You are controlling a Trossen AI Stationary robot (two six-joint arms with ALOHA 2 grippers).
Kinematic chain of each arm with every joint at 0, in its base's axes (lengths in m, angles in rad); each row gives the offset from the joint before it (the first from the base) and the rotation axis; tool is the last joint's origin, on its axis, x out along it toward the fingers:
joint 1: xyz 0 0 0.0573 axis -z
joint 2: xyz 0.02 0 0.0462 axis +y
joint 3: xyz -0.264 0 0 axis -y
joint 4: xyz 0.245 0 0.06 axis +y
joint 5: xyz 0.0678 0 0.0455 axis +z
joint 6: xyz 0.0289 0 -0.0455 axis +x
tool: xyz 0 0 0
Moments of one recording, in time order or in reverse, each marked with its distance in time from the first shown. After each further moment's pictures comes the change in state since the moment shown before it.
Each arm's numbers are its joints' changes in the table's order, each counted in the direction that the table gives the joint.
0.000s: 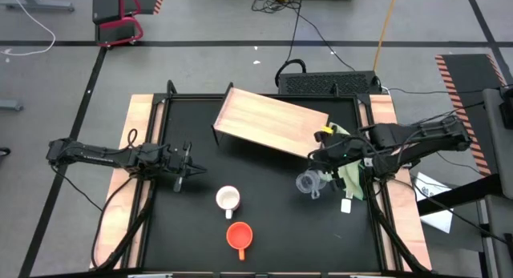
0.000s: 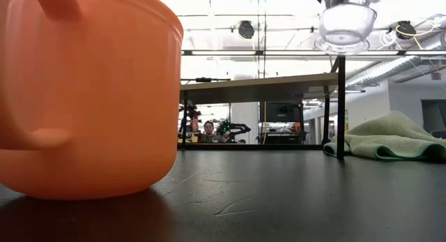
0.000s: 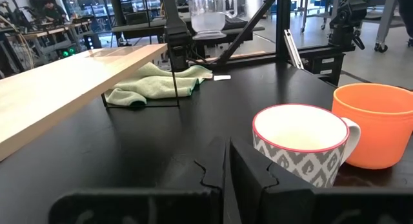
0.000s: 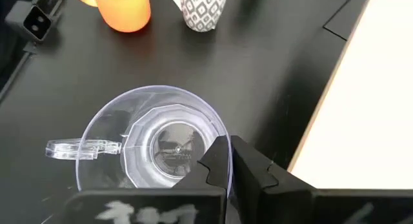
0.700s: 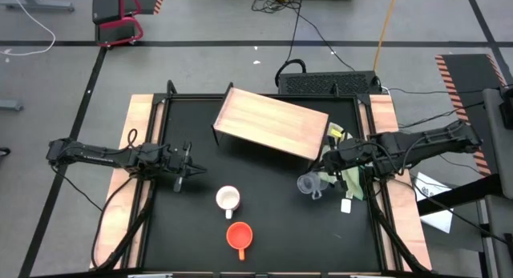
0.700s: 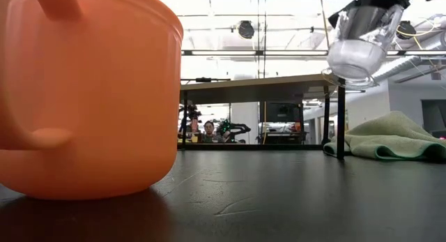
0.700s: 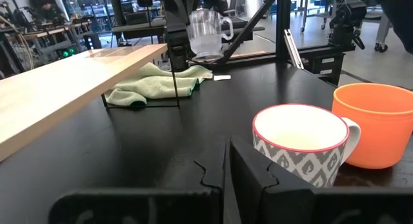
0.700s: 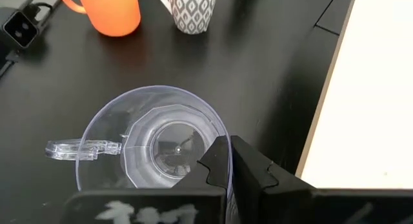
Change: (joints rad) left arm 0.000 0.000 0.000 0.000 0.000 0.003; right arm 0.013 -0.241 -0.386 -0.299 -0.010 0.048
